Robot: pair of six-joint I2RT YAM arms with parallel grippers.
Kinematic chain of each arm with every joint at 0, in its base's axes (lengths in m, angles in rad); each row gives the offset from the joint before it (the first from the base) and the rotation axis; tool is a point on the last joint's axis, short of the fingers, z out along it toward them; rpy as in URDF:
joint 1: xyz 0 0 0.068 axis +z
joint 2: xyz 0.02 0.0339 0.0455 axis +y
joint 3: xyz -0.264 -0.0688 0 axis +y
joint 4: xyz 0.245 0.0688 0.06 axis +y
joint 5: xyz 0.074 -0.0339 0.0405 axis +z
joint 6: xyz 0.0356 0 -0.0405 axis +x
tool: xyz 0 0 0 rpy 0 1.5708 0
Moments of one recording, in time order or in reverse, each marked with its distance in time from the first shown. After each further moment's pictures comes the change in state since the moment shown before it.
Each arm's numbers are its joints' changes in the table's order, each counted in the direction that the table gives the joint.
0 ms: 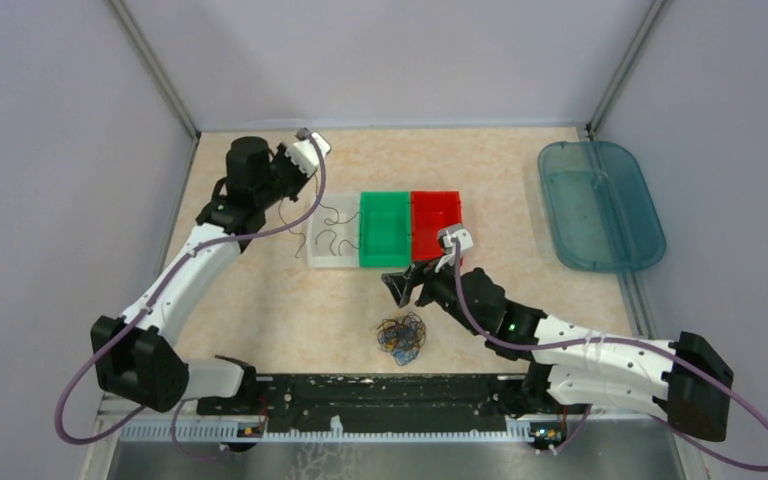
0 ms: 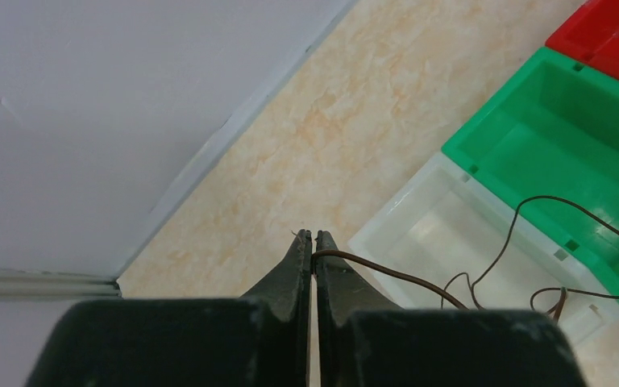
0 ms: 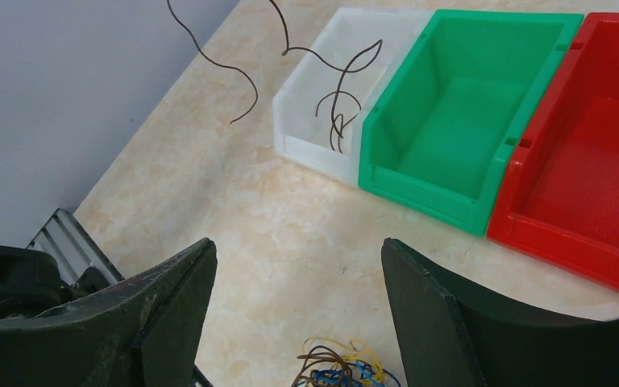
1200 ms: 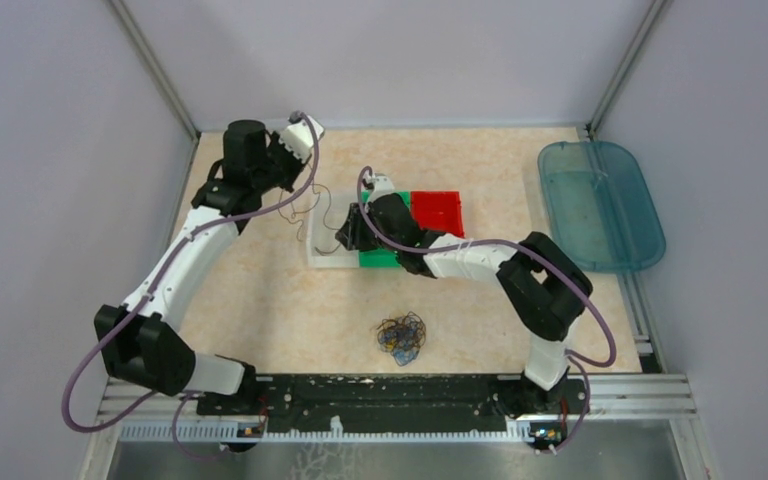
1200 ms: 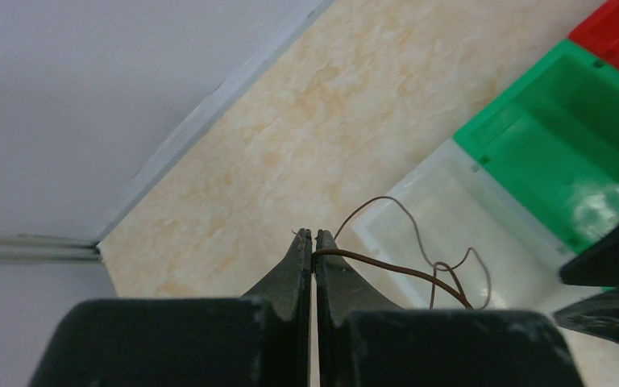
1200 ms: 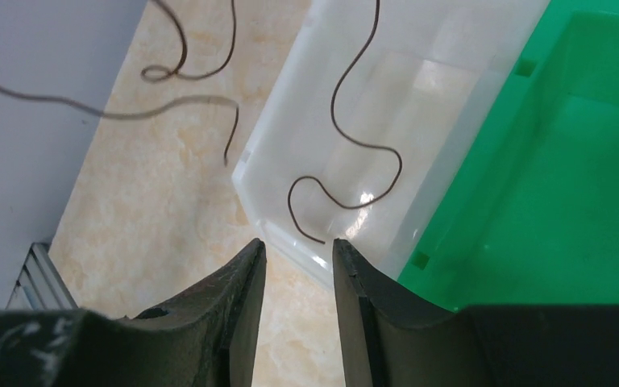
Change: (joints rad) left arm 0.054 0.085 -0.135 0.144 0.036 -0.043; right arm -0.229 0.879 -0.624 0.010 0.358 0.114
